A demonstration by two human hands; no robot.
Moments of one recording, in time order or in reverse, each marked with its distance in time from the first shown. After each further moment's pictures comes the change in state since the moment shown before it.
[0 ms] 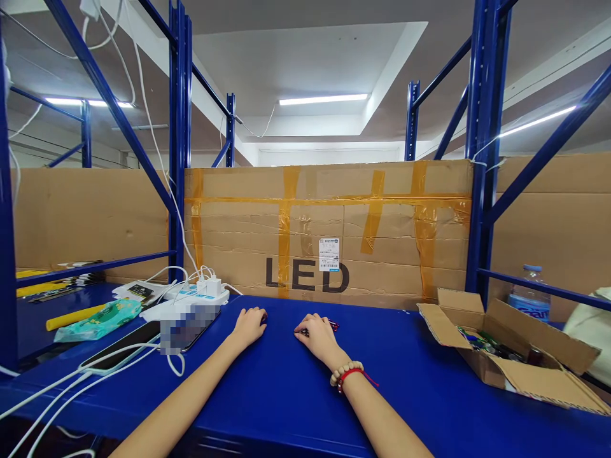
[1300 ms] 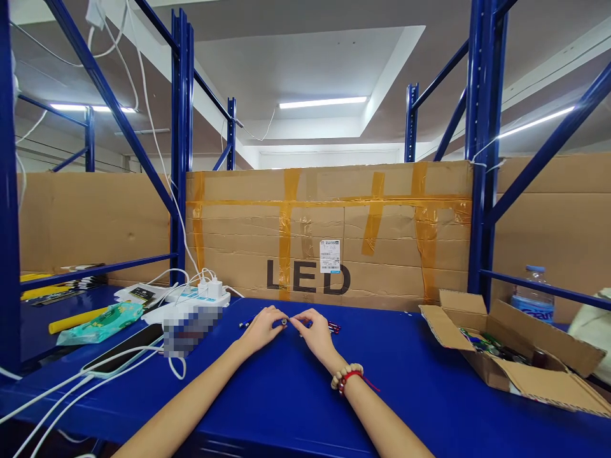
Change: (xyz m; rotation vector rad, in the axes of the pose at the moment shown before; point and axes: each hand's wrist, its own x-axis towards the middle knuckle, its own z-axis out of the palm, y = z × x) left_hand -0.003 0.017 -0.002 -0.265 0.158 0.411; right_hand 0.012 -0.003 0.013 0.507 0.374 0.032
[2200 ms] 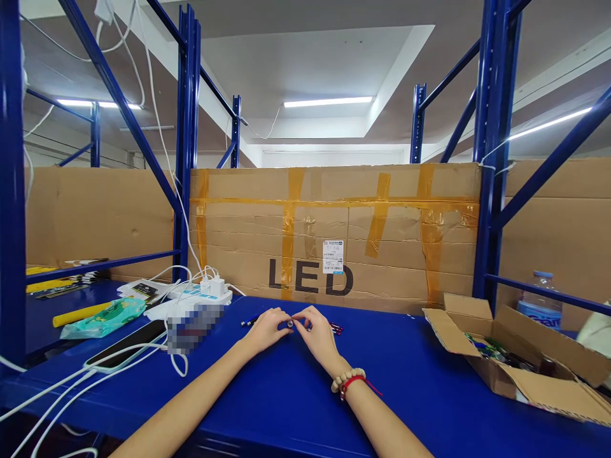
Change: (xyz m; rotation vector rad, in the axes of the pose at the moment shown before) left_hand 0.001 0.006 0.000 0.052 -0.027 0.033; right_hand -0.004 -0.008 -0.002 -0.048 0.007 -0.146
